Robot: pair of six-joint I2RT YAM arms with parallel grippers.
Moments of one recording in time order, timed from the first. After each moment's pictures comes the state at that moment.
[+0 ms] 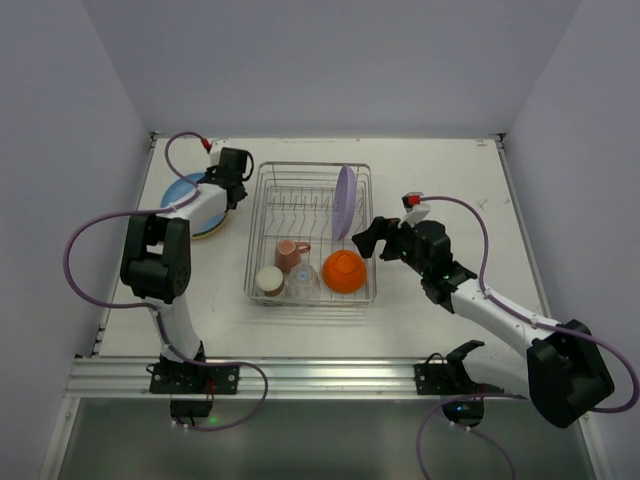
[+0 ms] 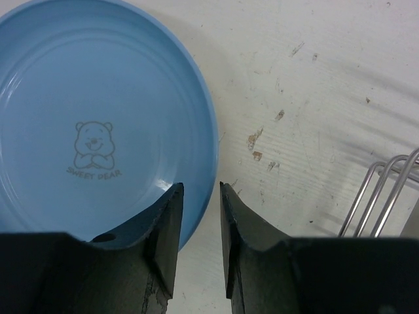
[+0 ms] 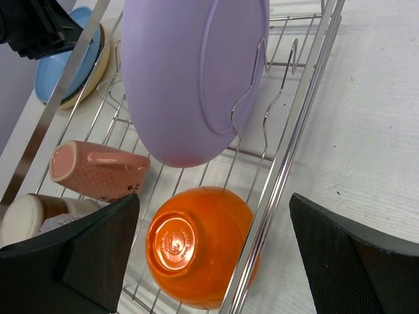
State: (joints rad) left arm -0.21 1.89 1.31 -0.23 -0.50 -0.42; right arm 0.50 1.13 0.52 0.29 -0.07 0.49
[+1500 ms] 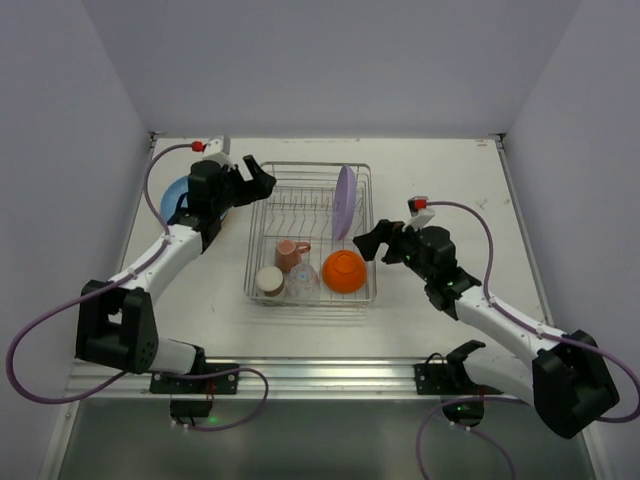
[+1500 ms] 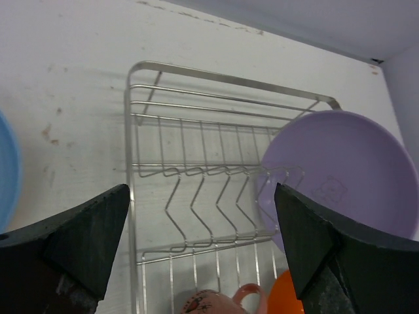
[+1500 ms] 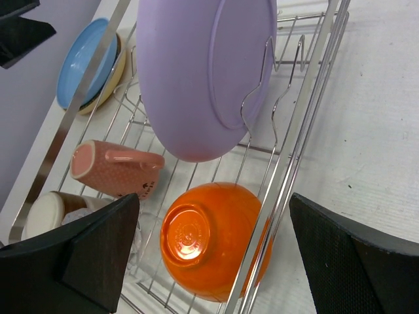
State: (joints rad) left arm -0.21 1.41 0.96 0.08 0.09 -0.49; right arm 0.50 1.09 0.49 0.32 -0.08 0.54
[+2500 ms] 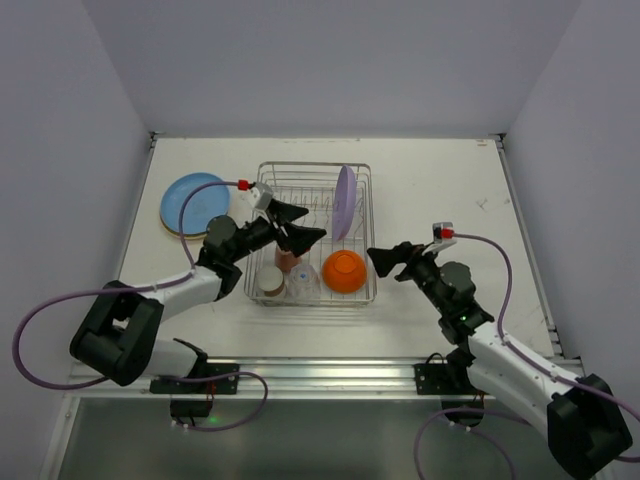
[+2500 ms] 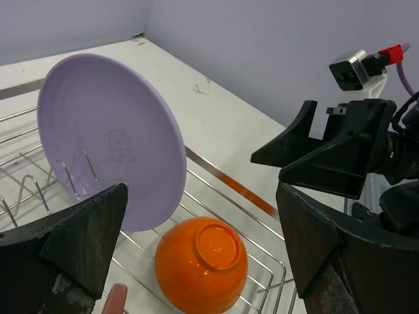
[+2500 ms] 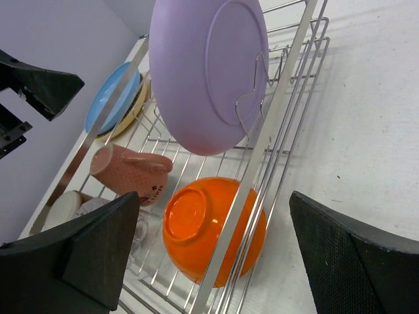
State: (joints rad) left arm -0.45 1.36 0.53 0.97 0.57 -0.46; right arm 0.50 0.79 0.19 0.52 -0.02 0.60
